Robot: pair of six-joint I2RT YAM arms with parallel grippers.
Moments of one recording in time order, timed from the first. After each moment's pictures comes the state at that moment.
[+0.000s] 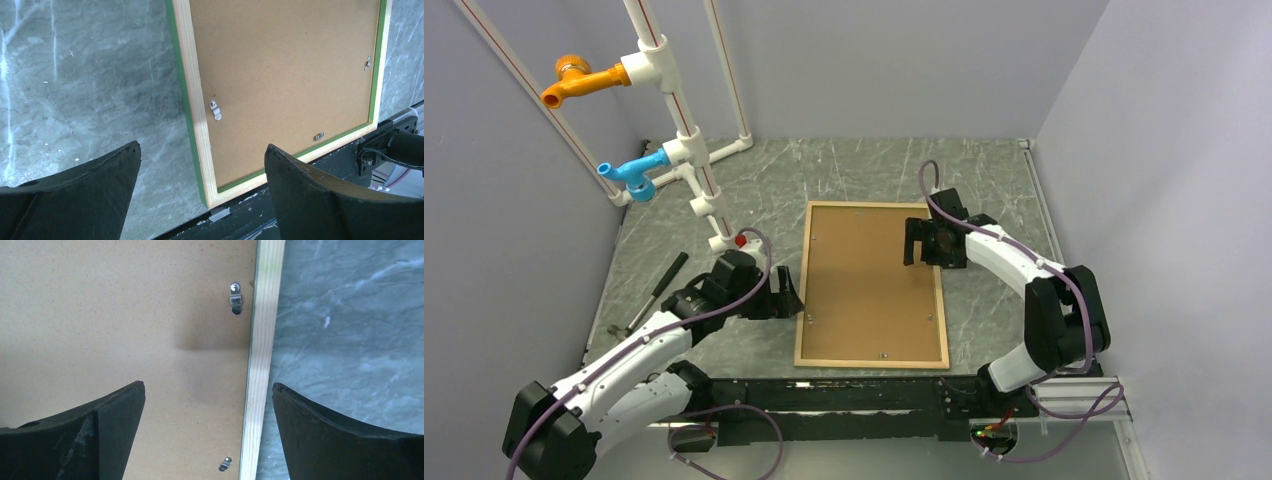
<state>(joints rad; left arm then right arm) -0.60 0.89 0.54 -0.43 0.11 -0.62 0.33 1.52 0.95 -0.52 0.02 0.38</state>
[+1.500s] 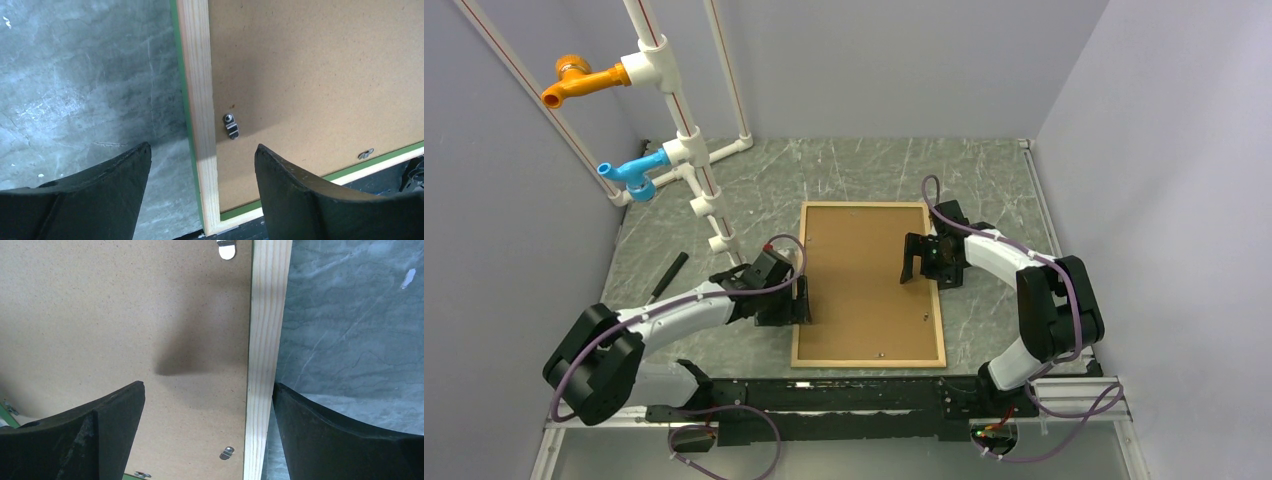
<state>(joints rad) -0.69 1.27 0.59 -0.38 0.08 -0.70 0.30 1.58 0.88 -0.52 -0.15 0.42</state>
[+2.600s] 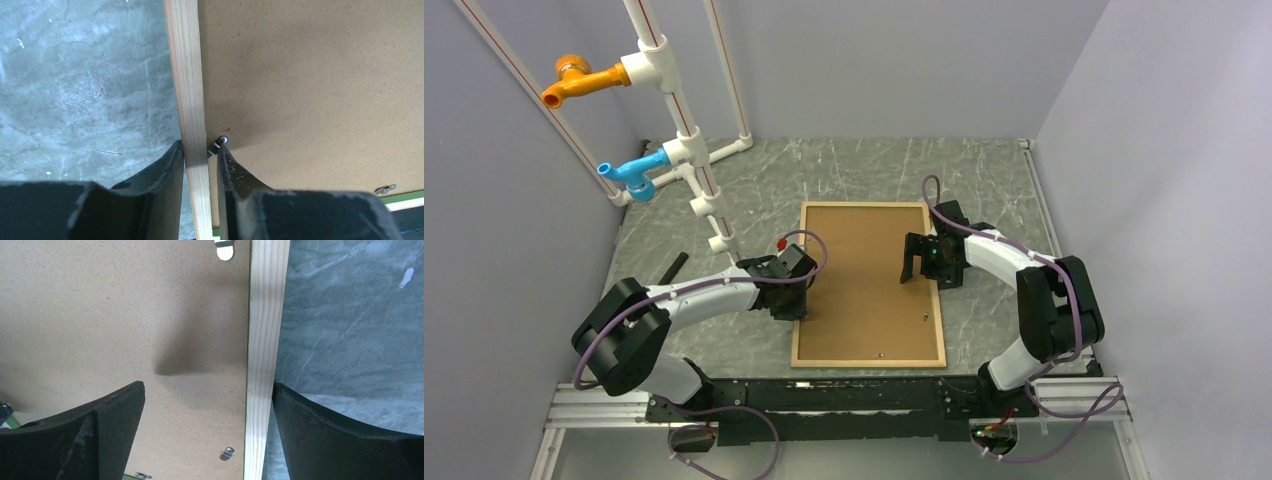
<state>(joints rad) -0.78 1.45 0.77 -0.50 -0.09 -0.75 0.30 1.58 0.88 -0.51 -0.15 0.43</state>
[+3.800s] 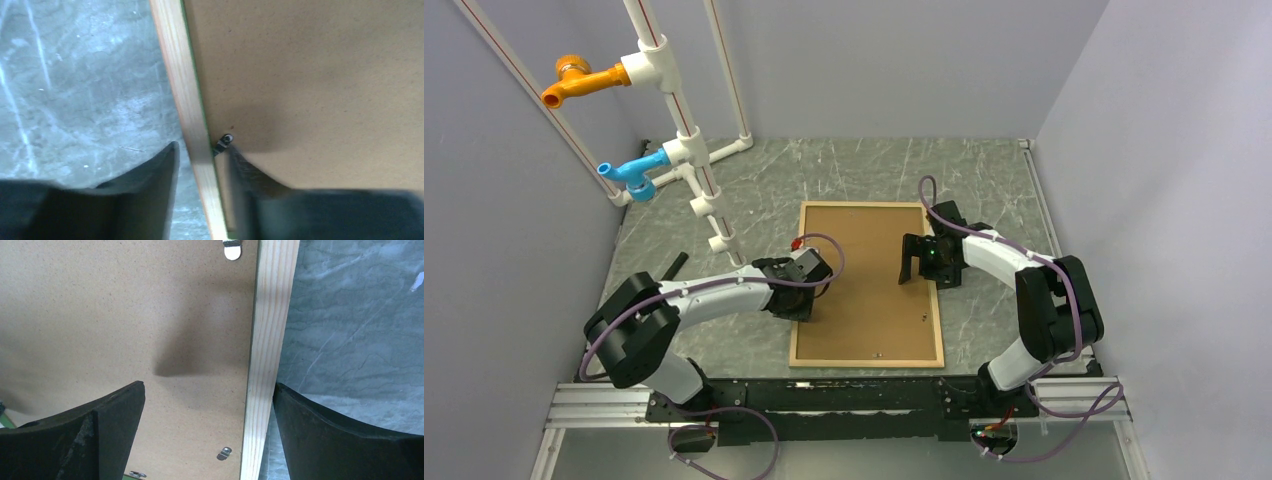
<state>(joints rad) -0.87 1.50 0.85 -0.60 -0.23 -0.69 0.31 1.58 0.88 -0.51 -0.15 0.42</state>
